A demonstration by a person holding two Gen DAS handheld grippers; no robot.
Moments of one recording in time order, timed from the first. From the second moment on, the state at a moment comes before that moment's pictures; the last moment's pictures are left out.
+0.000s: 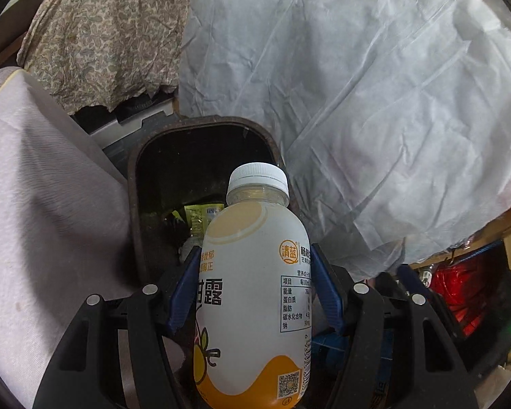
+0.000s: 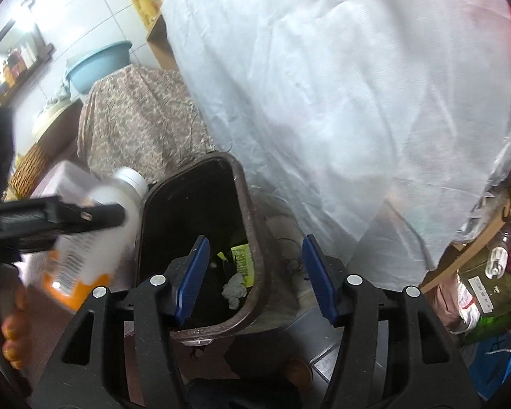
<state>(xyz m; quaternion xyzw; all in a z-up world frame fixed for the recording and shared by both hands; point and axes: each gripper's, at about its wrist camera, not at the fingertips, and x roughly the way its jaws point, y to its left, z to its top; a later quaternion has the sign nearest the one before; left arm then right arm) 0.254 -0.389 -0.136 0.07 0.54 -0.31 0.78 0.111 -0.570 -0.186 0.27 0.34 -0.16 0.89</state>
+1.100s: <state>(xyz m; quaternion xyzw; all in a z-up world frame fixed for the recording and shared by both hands) 0.193 -0.281 -0.033 0.03 0.44 -0.35 0.83 0.106 -0.517 -0.110 0.25 0.29 -0.08 0.92</state>
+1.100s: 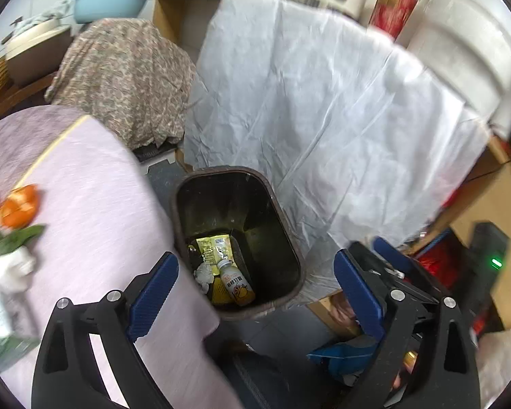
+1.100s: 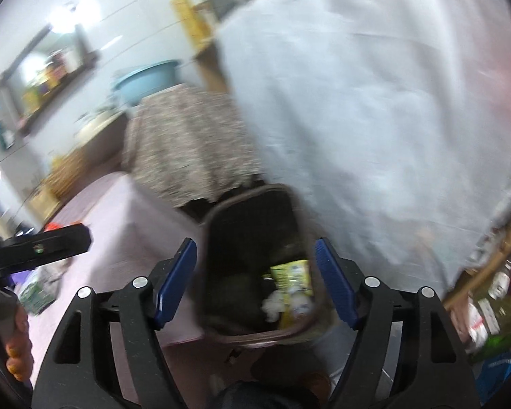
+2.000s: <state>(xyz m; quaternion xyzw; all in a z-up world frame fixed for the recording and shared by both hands) 0.189 -0.077 -0.029 0.16 0.39 -0.30 0.85 0.182 -0.305 -0.063 0.13 0.34 0.16 0.92</state>
